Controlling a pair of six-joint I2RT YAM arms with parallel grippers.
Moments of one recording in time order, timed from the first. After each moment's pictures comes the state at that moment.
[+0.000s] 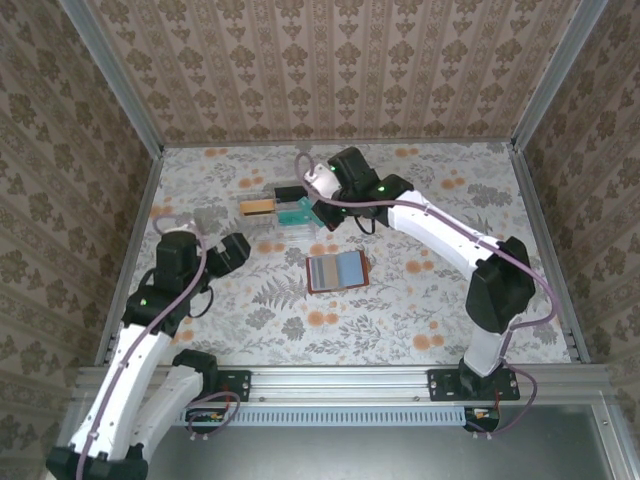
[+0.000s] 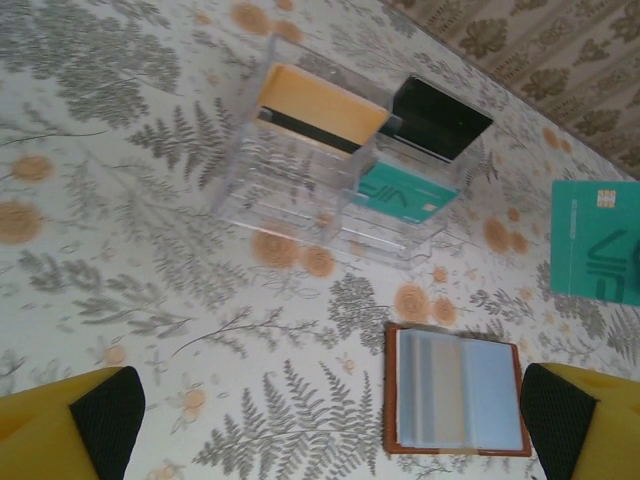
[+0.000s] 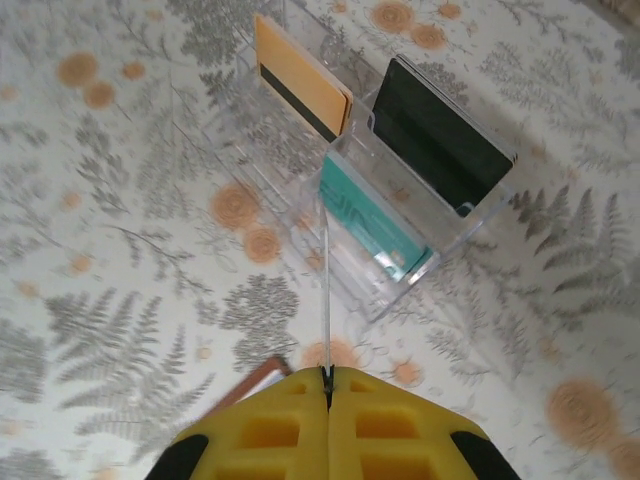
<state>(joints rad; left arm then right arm) -0.30 0.64 0.74 -0.71 0.03 -0.65 0.66 1.81 1.63 -0.62 -0.14 -0.24</state>
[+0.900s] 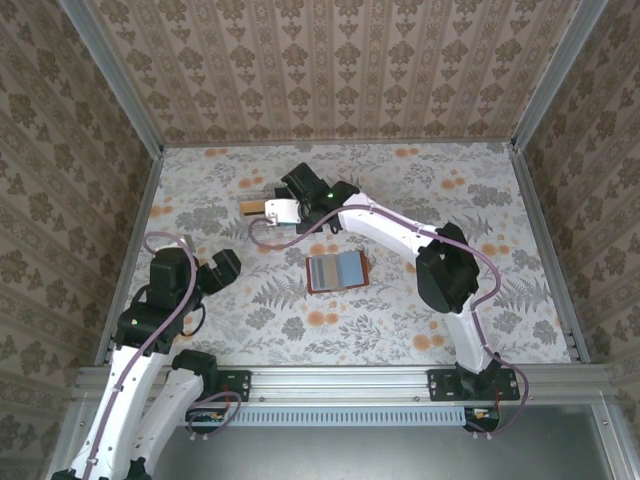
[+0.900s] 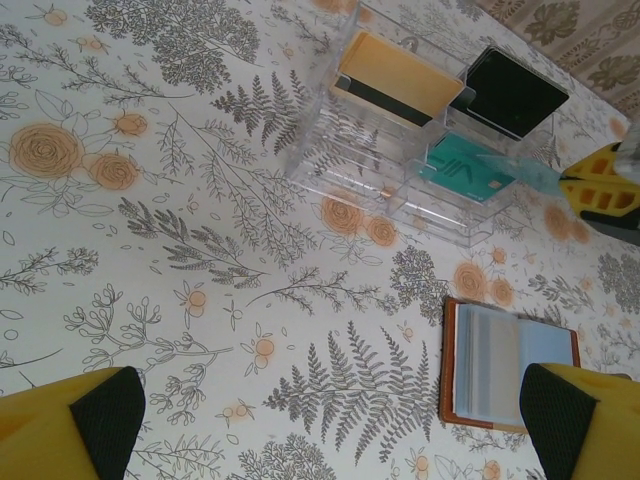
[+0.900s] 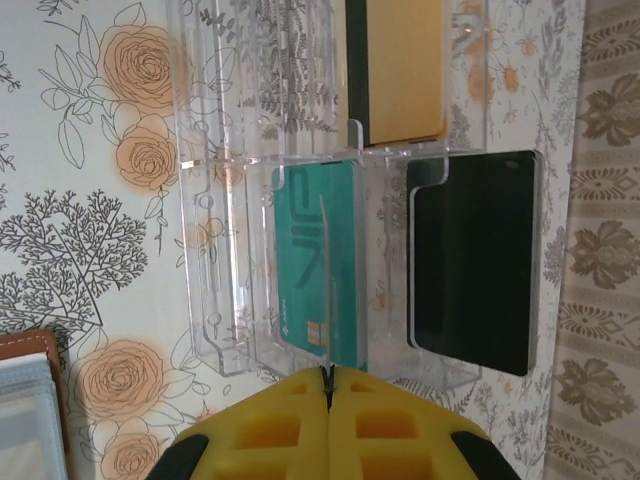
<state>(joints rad) -0.29 0.55 0.73 -0.86 -0.03 -0.65 0.78 2.12 1.88 -0.66 0.14 -0.95</state>
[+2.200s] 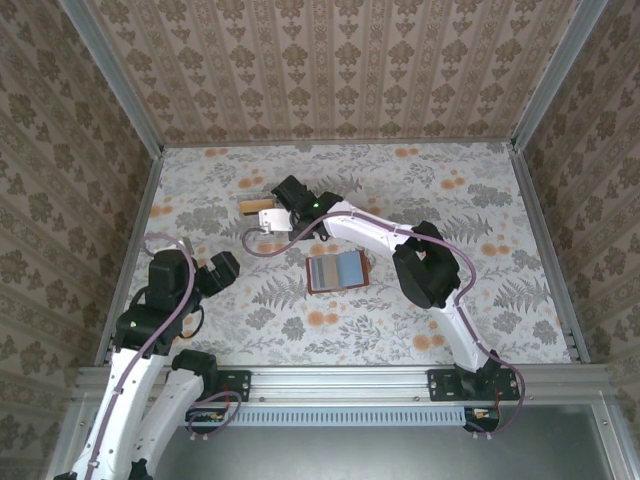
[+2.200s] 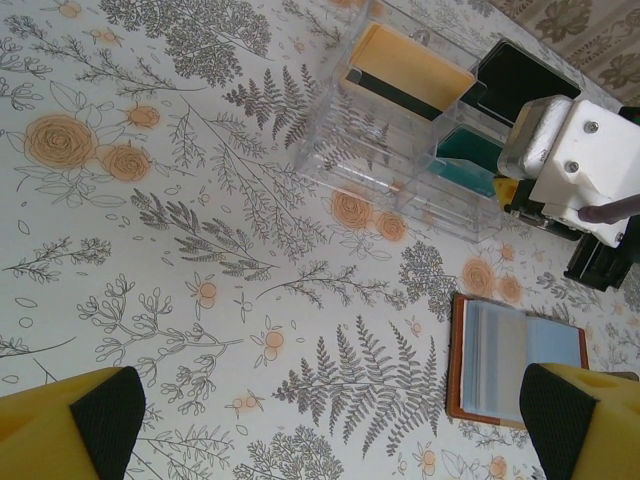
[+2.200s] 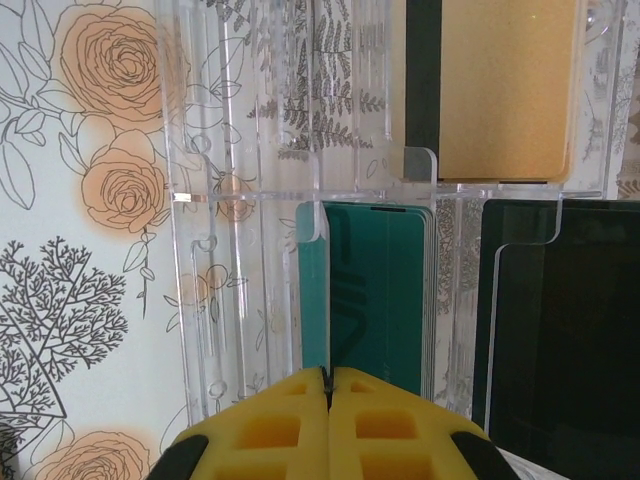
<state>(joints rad) -0.27 0.54 0.73 -0.89 -0.03 -0.65 0.79 2.25 1.91 -0.58 0.19 -0.94</state>
